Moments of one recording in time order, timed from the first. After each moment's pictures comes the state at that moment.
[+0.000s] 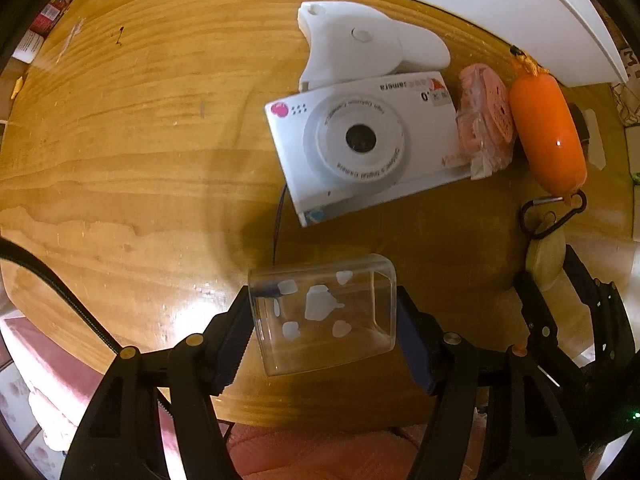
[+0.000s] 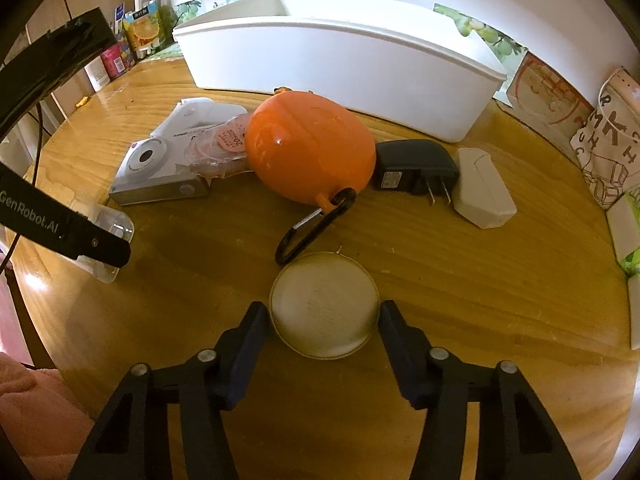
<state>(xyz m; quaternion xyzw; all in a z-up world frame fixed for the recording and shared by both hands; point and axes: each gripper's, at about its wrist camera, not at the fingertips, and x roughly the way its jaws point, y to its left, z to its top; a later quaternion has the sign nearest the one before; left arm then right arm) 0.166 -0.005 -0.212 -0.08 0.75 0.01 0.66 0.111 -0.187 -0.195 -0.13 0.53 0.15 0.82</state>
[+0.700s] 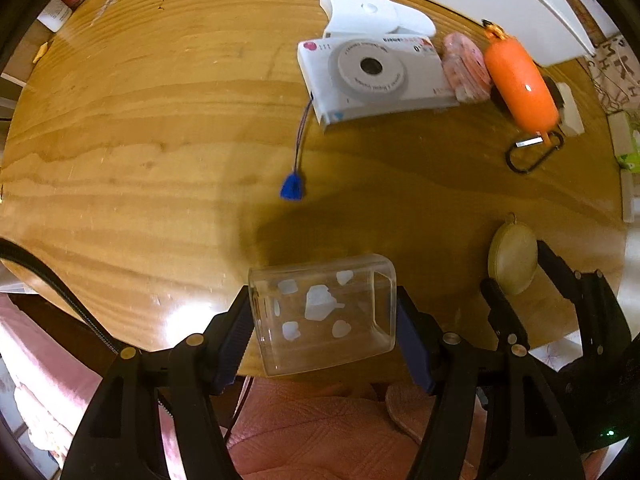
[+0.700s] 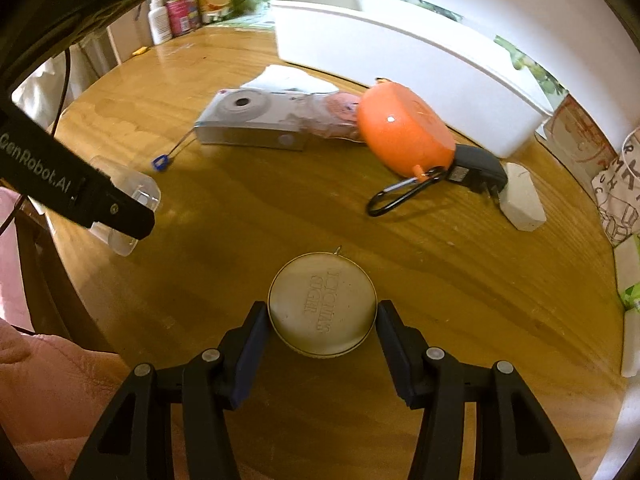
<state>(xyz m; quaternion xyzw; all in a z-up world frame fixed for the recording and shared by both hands) 0.079 0.006 -0.209 -0.10 0.72 0.00 0.69 0.061 -0.156 -0.192 -0.21 0.52 0.21 0.81</state>
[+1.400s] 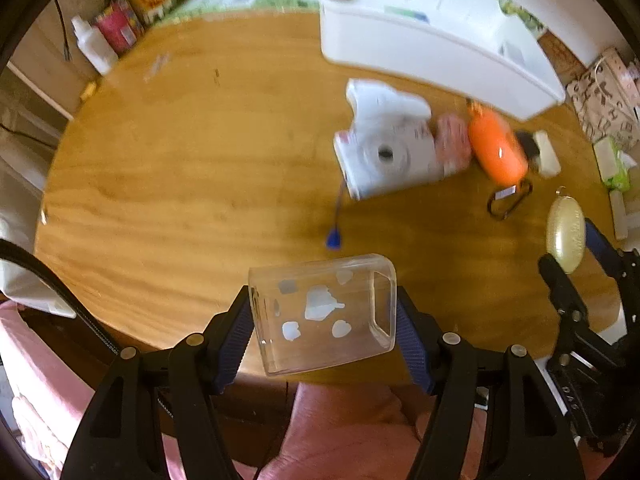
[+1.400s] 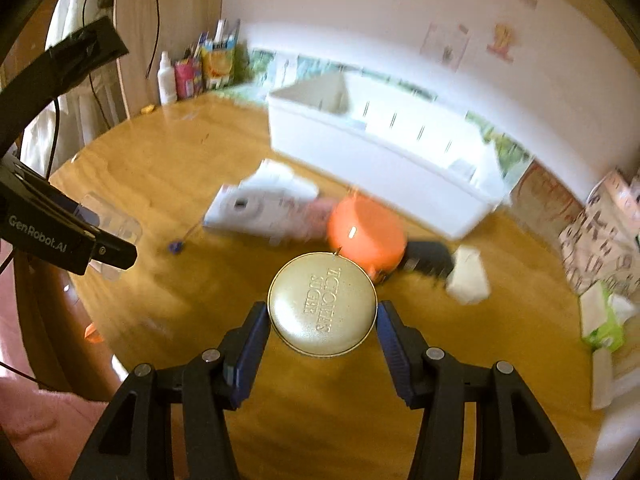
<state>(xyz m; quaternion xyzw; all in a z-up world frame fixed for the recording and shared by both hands) 0.043 0.033 -0.142 -0.07 0.64 0.03 0.77 0.068 -0.156 -0.123 -0.20 0.41 0.21 0.86</state>
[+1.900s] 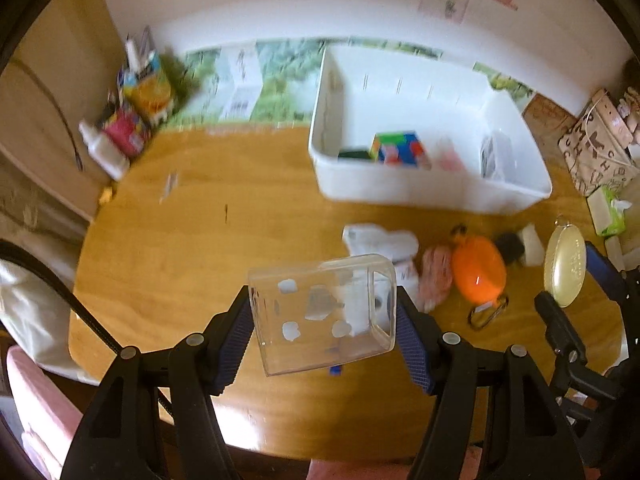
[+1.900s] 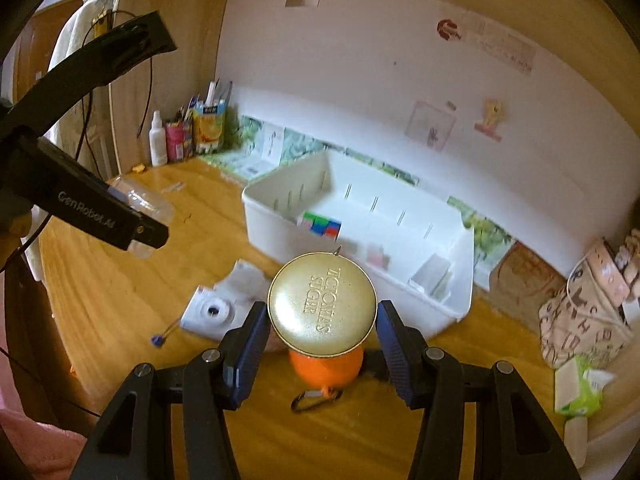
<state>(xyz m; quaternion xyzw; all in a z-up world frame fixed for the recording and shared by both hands) 0.145 0.027 -0.071 -0.03 0.55 0.04 0.83 0.117 -0.145 -0.069 -0.20 0.32 0.23 0.90</state>
